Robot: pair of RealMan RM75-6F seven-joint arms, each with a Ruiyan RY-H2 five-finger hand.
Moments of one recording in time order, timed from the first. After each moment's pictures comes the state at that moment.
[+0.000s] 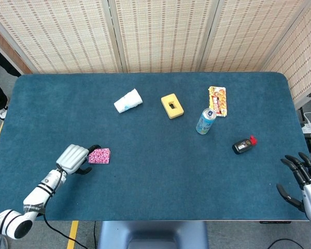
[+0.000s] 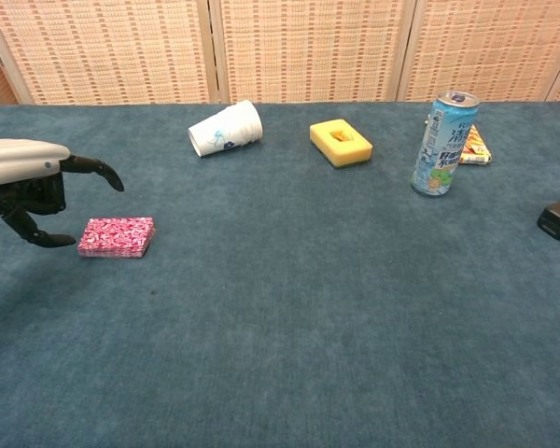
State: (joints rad) left arm -0.63 -1.27 -0.11 -1.54 1.31 0.84 0.16; right arm -0.02 -1.16 0.05 -1.42 -1.72 1.80 0.14
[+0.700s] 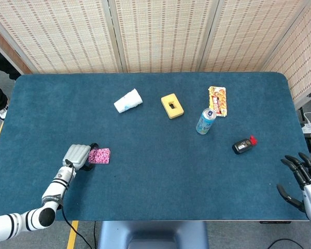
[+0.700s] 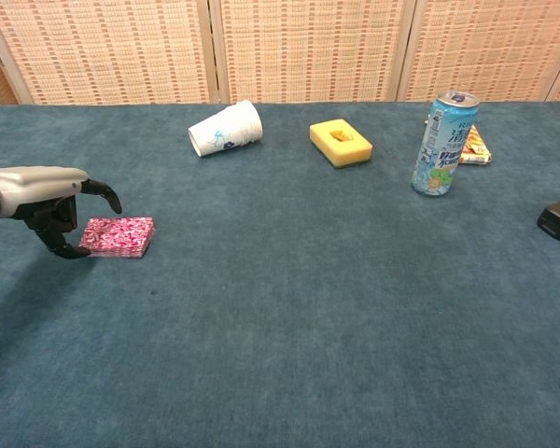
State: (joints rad) left arm -0.74 -1.40 -0.13 -1.55 0.70 0.87 0.56; right arm -0.02 -1.16 0.04 -1.42 -1.72 1.80 0.15
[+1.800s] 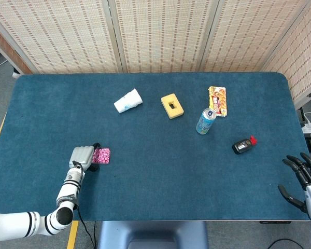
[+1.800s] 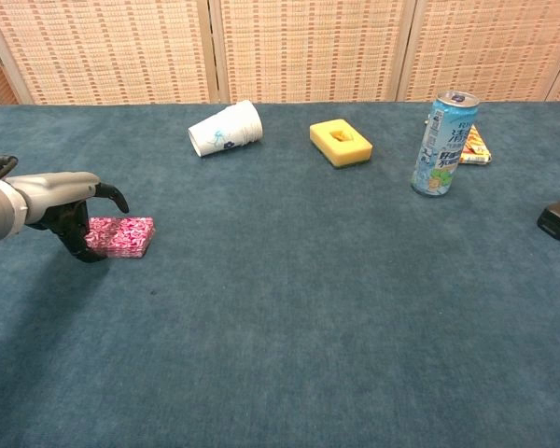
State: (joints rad) left arm -0.83 -1.50 -0.15 -1.63 0.40 1.09 0.71; right arm -0.02 -1.15 0.04 -1.41 -1.73 1.81 0.17
